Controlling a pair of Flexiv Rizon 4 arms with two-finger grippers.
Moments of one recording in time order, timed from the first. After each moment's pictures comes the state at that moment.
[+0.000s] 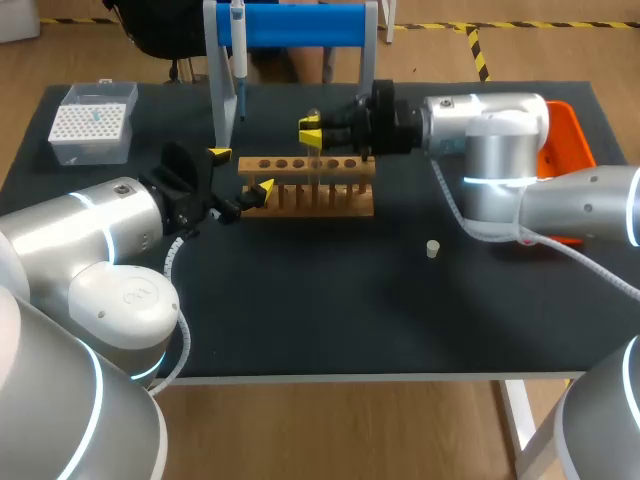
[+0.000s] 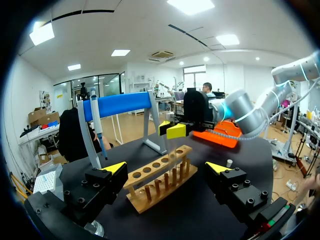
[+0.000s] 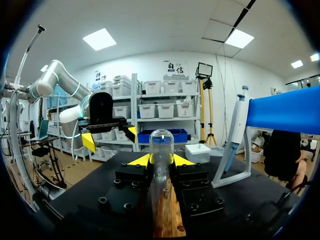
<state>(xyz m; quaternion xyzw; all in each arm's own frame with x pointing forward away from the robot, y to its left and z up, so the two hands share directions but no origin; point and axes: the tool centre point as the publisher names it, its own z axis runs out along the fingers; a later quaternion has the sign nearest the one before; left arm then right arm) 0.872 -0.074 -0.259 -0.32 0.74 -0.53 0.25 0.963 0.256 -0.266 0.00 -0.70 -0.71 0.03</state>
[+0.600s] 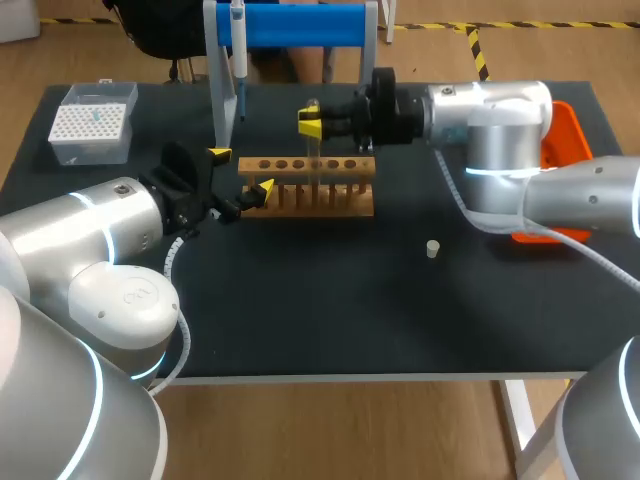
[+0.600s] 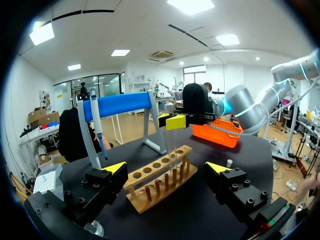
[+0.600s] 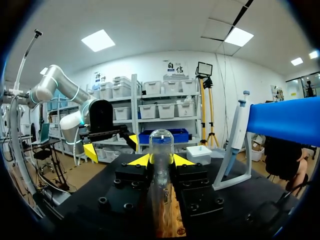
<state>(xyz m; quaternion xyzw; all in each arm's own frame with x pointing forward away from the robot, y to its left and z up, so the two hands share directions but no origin) 0.872 -0.074 -0.259 -0.32 0.74 -0.53 0.25 0.962 0.257 -0.247 -0.01 -0.71 -0.71 0.04</state>
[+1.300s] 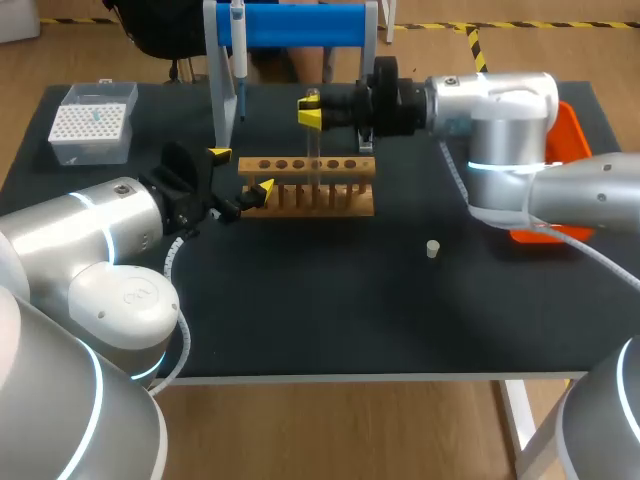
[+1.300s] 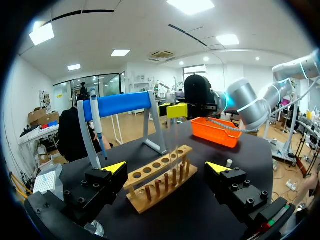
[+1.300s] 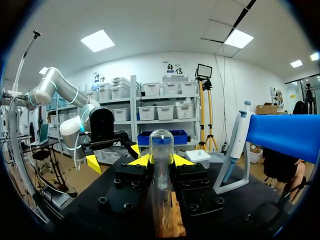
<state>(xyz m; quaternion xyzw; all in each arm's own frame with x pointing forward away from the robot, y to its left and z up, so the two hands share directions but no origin) 0.872 -0.074 -0.259 -0.32 0.74 -0.53 0.25 0.958 0.257 -0.222 -0.01 -0.71 -0.71 0.03</state>
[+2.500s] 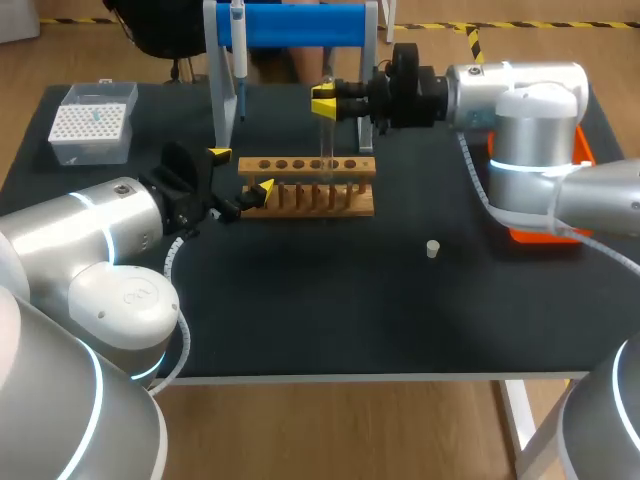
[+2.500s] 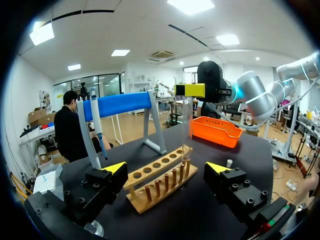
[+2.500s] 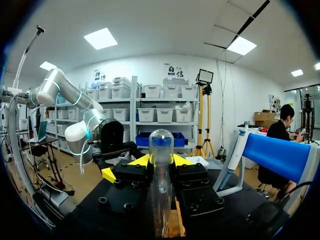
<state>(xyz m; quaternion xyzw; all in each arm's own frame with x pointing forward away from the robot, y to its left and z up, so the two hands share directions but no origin) 0.872 -0.074 -0.259 -0.32 0.74 -0.53 0.25 0.934 0.236 -0.184 0.00 -0.71 -0.71 0.00</state>
